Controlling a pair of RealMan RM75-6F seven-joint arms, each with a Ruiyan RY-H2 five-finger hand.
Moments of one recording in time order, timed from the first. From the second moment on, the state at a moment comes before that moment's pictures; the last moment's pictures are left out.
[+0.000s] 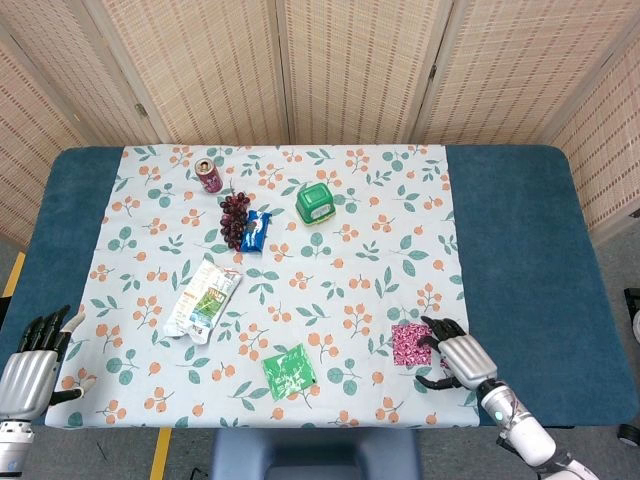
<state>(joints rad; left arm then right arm) -0.08 -1.20 0.00 -1.51 1.50 1.44 0.03 0.37 -1.42 -0.06 -1.45 -1.46 0.96 -0.04</state>
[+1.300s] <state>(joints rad) -0.08 -1.21 0.00 -1.49 1.50 1.44 0.01 0.44 -1.47 -0.05 -1.47 -1.48 0.94 -0.04</state>
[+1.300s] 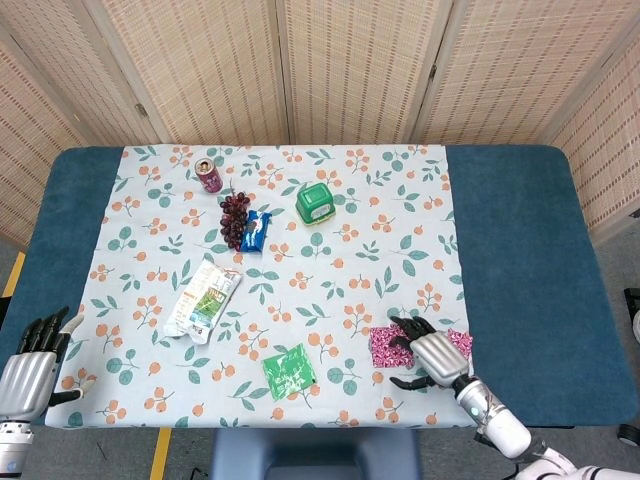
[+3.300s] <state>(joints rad) -0.07 -1.22 0.00 -1.45 1.49 1.43 -0.02 0.49 -1.51 -0.05 -1.51 -1.47 0.93 -0.08</state>
